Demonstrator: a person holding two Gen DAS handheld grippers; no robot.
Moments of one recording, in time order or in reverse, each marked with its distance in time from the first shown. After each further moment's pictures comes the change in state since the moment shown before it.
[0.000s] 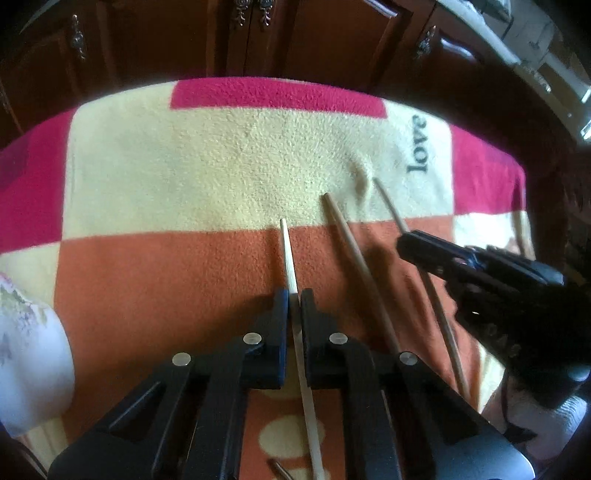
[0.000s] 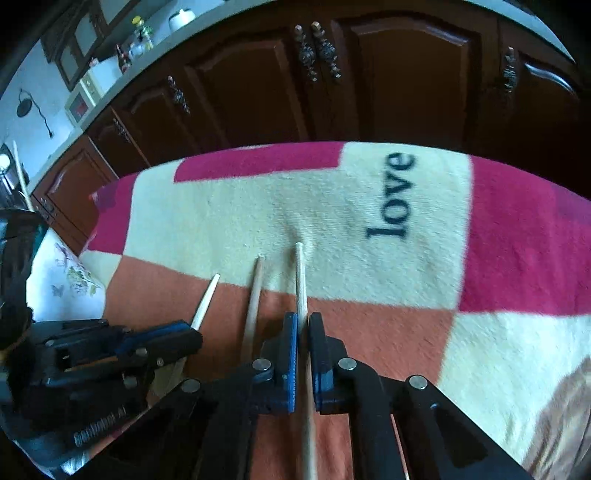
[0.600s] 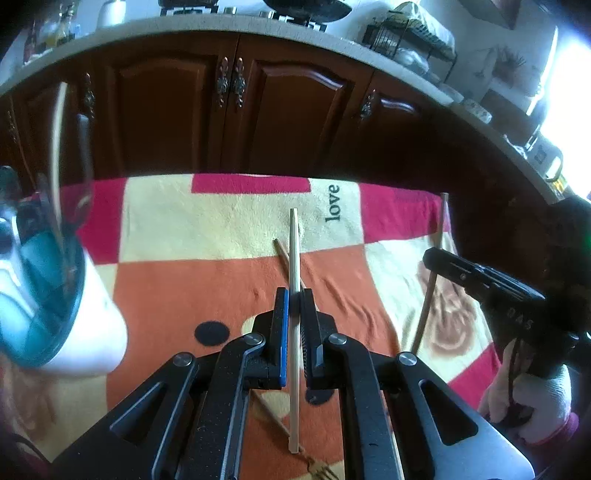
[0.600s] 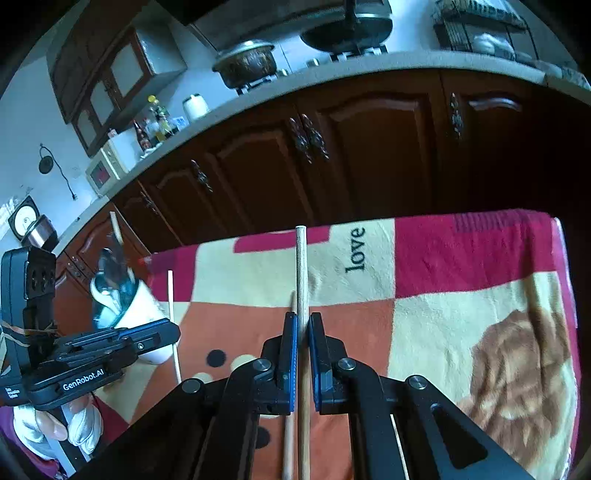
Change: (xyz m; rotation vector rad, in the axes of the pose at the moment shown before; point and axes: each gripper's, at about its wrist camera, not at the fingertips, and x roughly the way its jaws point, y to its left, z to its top) left arm -0.135 -0.013 -0.042 0.065 -0.234 -0.096; right arm -0.148 0.018 -0.039 0.086 -0.265 0.040
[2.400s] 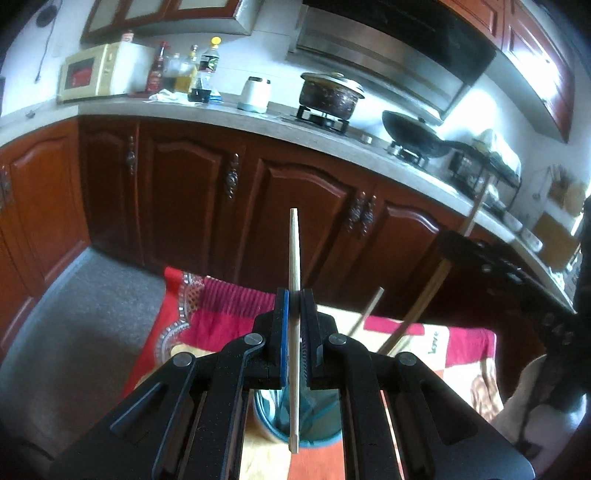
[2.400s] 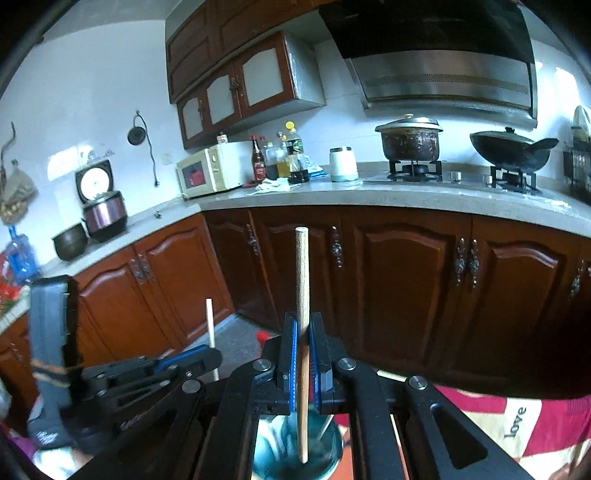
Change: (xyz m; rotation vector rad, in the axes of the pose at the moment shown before) left arm -0.158 0.191 0.043 -0.234 -0.369 0.208; right arm 0.037 0.297 0.109 -0.334 -0.200 0.182
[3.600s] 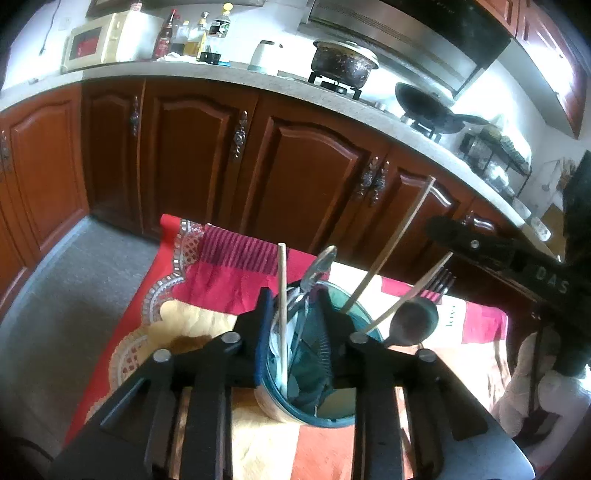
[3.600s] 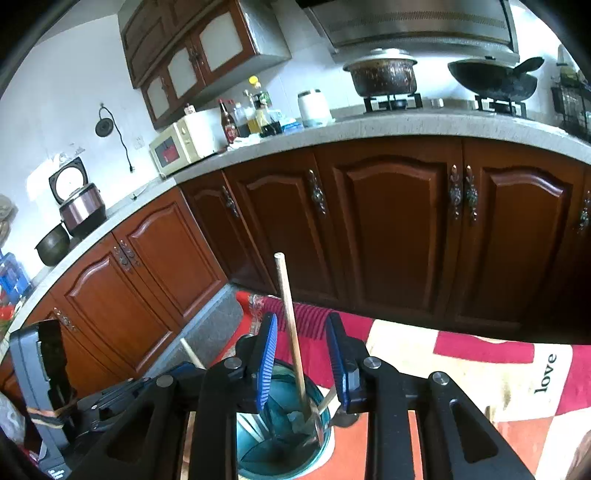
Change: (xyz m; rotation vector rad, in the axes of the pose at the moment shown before) left arm 0.031 0.011 -0.054 -0.031 0.090 0.005; right arm 0.044 -0.049 -0.047 0.145 0.149 0.008
